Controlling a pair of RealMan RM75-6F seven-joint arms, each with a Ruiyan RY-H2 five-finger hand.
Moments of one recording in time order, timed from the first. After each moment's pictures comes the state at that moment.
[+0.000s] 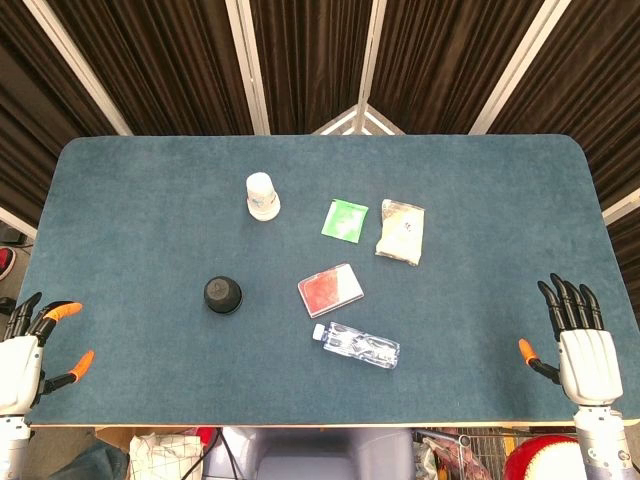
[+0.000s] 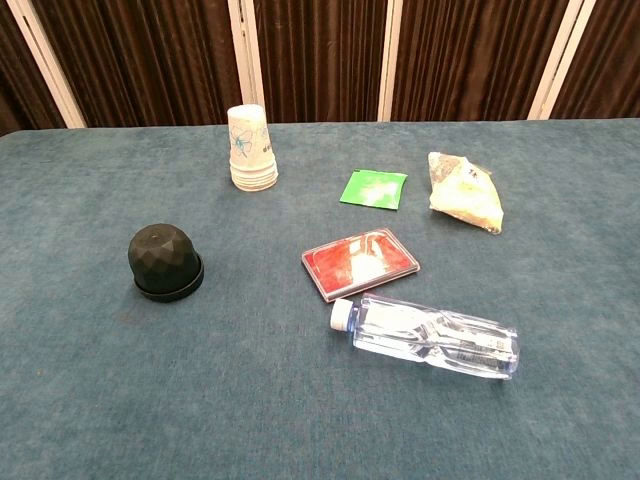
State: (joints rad) left arm 0.00 -1.15 -0.04 -1.90 1.49 1.56 0.08; right arm 0.07 -1.24 0.08 -1.54 -1.60 1.60 -0.02
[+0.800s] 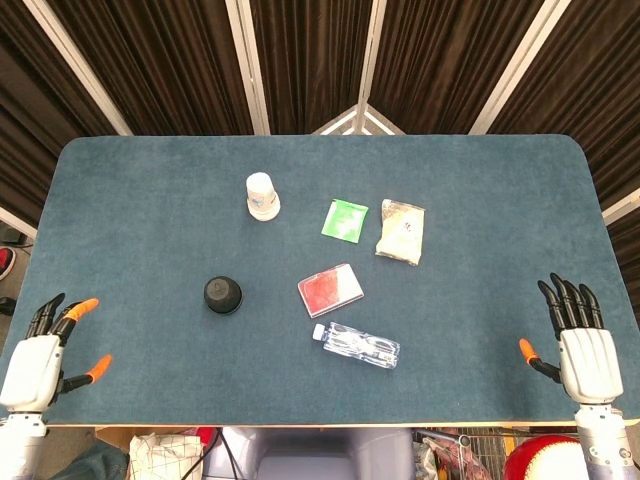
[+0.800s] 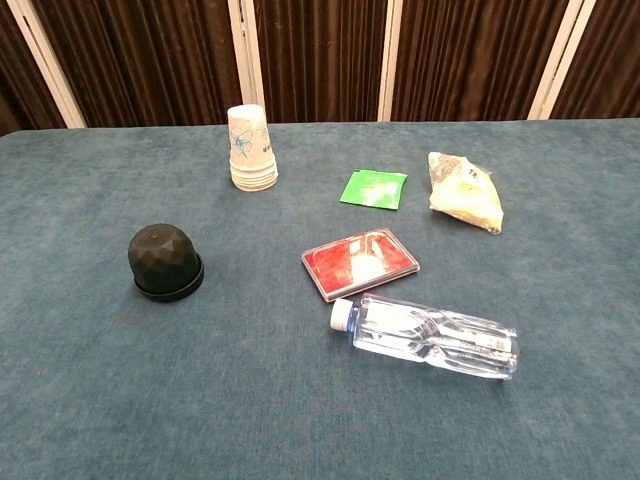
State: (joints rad) left arm -0.03 -1.19 -0.03 -1.88 1.50 1.51 0.08; right arm 0.07 -1.25 0.08 -1.52 -1.60 1.60 0.01
